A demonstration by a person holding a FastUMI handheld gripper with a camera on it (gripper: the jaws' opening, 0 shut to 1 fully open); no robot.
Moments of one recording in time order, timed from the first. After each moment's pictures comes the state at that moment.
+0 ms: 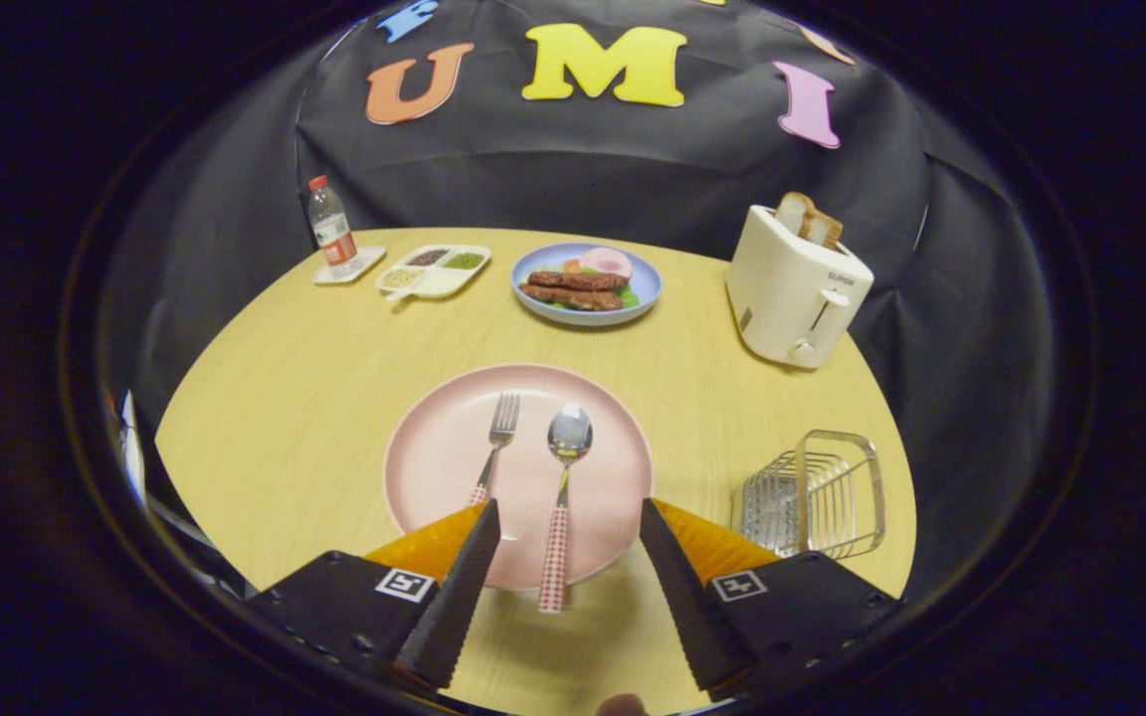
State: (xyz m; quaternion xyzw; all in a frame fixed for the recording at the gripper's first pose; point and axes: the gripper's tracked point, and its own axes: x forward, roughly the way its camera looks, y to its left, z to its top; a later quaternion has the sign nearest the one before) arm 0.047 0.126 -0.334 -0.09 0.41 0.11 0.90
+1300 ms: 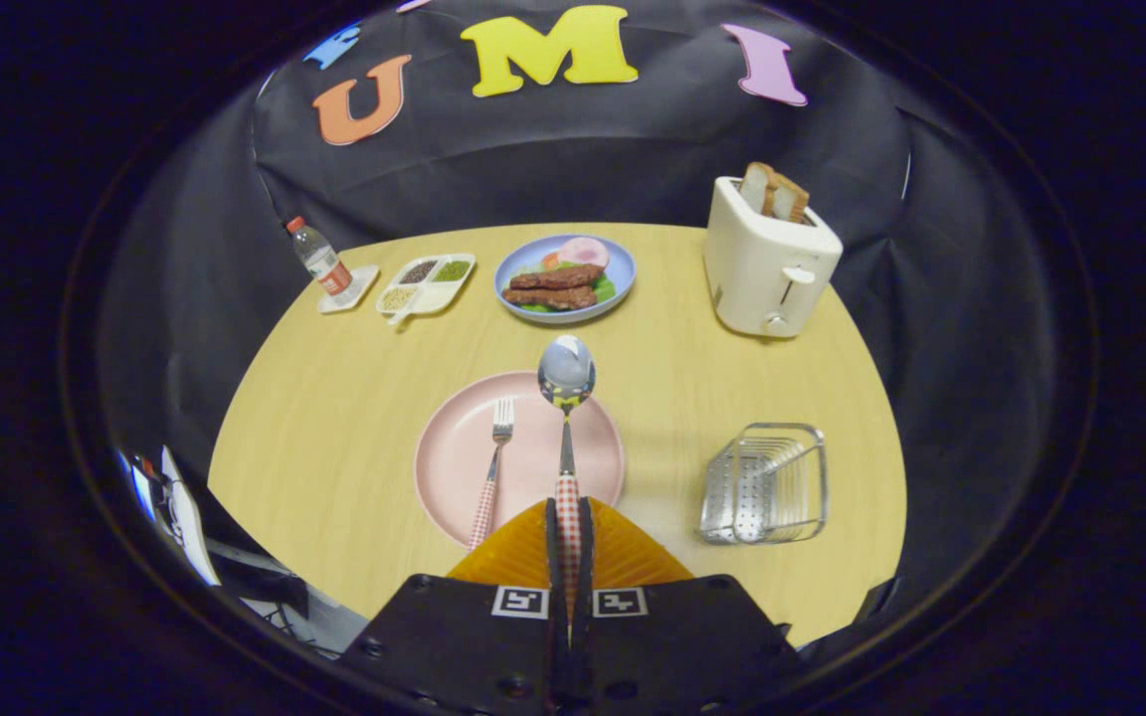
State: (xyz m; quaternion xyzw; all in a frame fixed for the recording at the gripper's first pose) arm 0.033 0.082 -0.245 -0.01 0.47 0.10 0.88
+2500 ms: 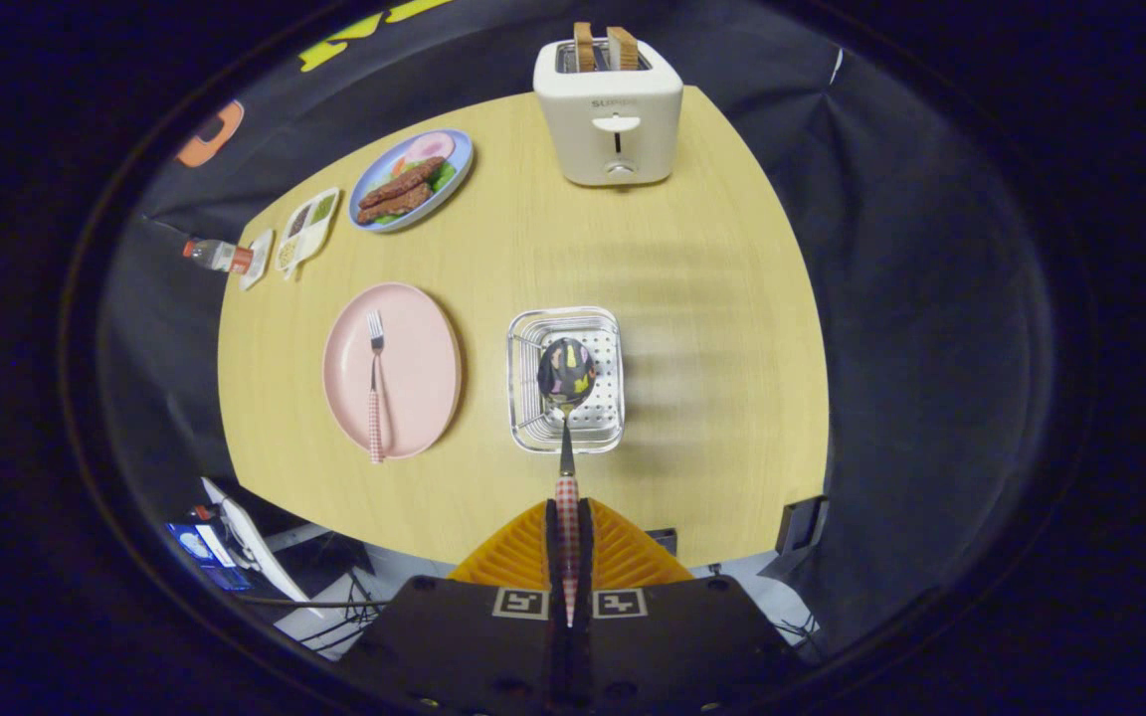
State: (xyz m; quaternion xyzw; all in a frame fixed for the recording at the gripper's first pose) arm 0.012 -0.048 -0.240 0.04 0.70 0.03 0.71
